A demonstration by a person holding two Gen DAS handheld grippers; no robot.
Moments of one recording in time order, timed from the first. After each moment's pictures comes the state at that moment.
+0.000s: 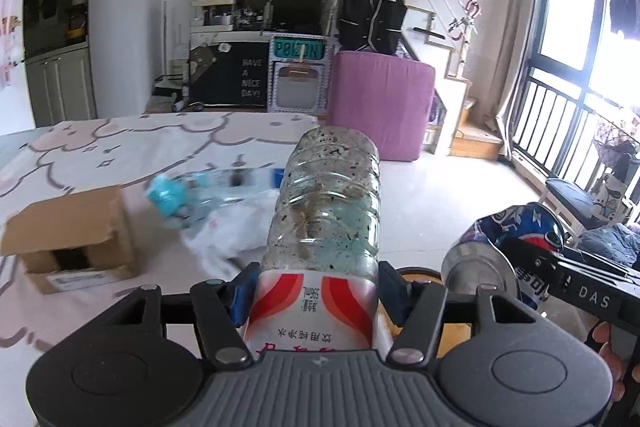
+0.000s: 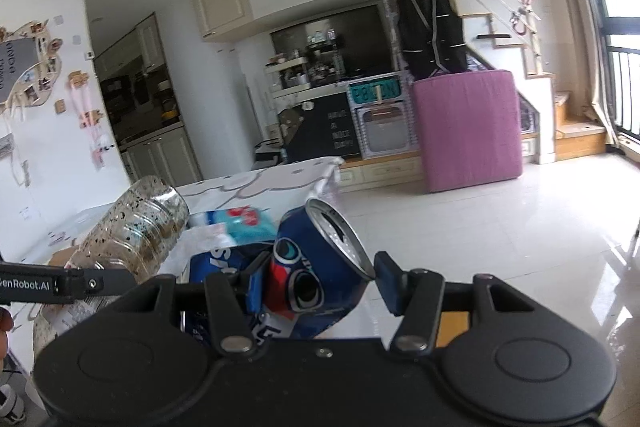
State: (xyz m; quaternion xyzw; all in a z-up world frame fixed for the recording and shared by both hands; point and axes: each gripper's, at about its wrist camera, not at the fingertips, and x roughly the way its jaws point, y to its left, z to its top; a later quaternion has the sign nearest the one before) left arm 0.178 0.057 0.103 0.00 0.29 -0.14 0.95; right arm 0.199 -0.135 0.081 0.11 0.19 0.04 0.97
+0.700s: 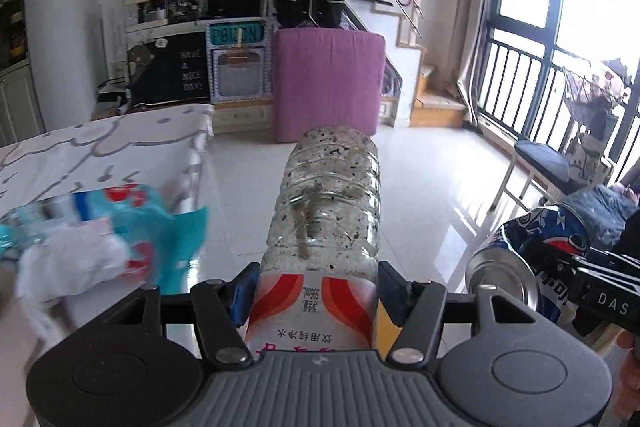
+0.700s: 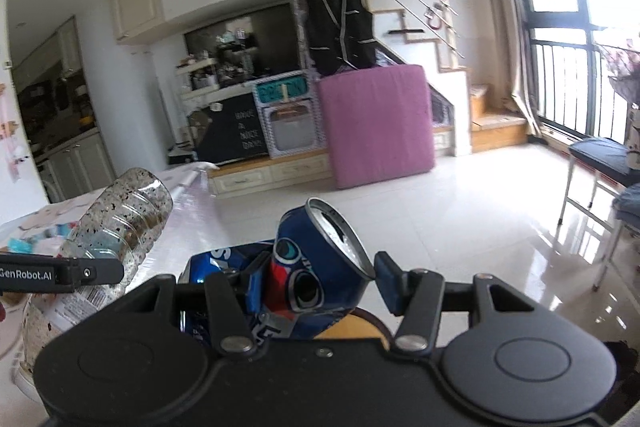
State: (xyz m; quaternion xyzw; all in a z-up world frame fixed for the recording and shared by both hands) left arm 0.239 -0.100 0.060 0.04 0.31 -0.20 0.93; right arm 0.207 -0.269 0.053 0.11 0.21 -0.08 0.97
